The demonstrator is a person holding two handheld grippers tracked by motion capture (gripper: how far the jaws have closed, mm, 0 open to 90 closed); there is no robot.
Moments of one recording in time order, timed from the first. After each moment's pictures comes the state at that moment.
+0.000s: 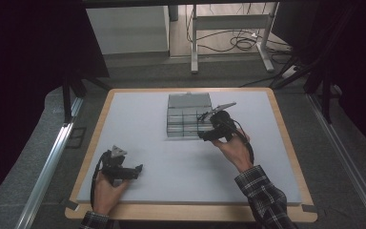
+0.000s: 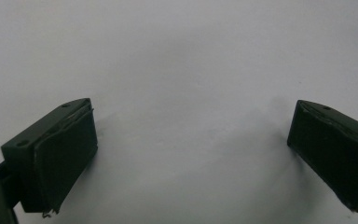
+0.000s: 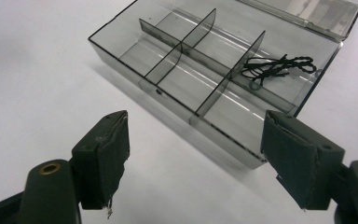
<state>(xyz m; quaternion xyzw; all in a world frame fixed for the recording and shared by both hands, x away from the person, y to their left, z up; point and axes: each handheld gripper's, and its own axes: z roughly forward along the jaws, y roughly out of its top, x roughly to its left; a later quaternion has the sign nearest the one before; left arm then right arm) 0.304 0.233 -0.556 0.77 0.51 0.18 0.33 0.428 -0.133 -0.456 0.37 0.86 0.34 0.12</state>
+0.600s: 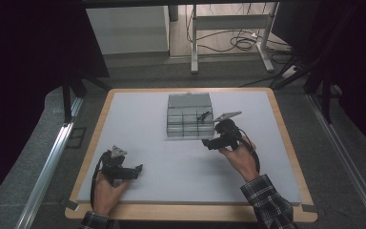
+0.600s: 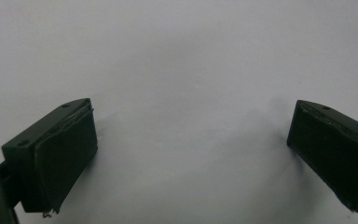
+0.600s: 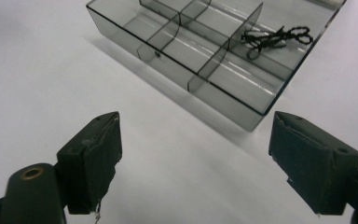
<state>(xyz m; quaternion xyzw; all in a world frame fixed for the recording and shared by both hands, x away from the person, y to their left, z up) 0.304 0.233 -0.555 0.77 0.51 0.18 0.33 0.408 -0.149 -0.471 0.37 0.86 0.34 0.13</state>
